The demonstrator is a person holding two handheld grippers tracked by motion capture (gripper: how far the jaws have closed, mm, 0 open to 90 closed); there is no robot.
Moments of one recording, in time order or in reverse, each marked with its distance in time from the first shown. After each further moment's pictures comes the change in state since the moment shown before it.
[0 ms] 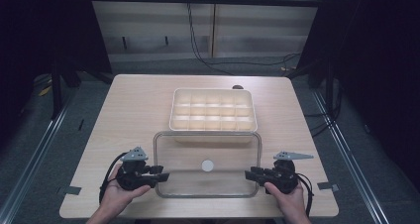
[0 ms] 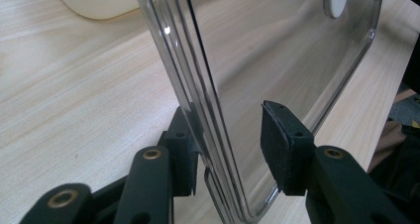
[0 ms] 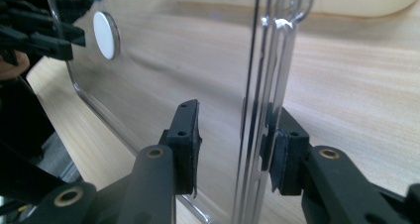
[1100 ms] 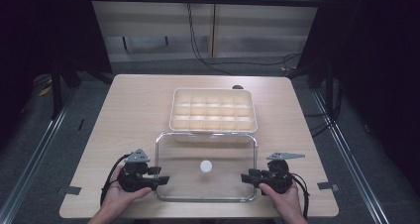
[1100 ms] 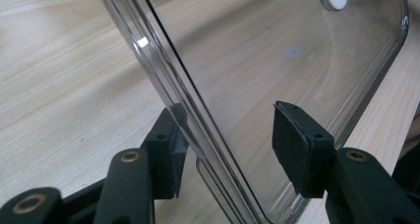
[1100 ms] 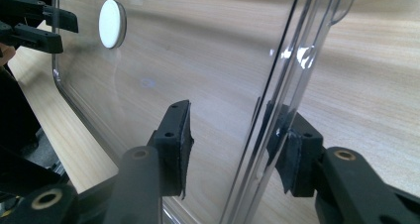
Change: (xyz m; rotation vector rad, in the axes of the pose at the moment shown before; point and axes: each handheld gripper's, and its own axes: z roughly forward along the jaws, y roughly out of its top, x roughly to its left) left arm 0.004 -0.008 0.009 0.038 0.033 0.001; right arm -0.002 -0.003 0.016 0.071 -0.021 0.006
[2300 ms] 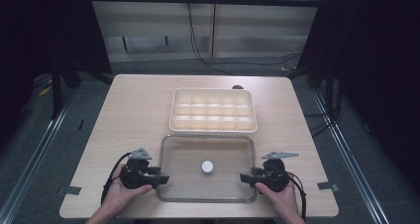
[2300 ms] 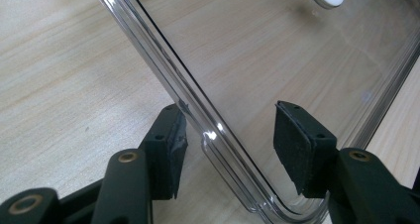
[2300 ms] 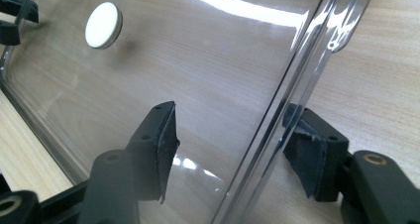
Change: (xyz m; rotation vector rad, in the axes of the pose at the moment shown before) left arm 0.012 -0.001 0.012 0.063 -0.001 -0.032; right arm -0.004 0.000 0.014 0.046 -0.113 -0.008
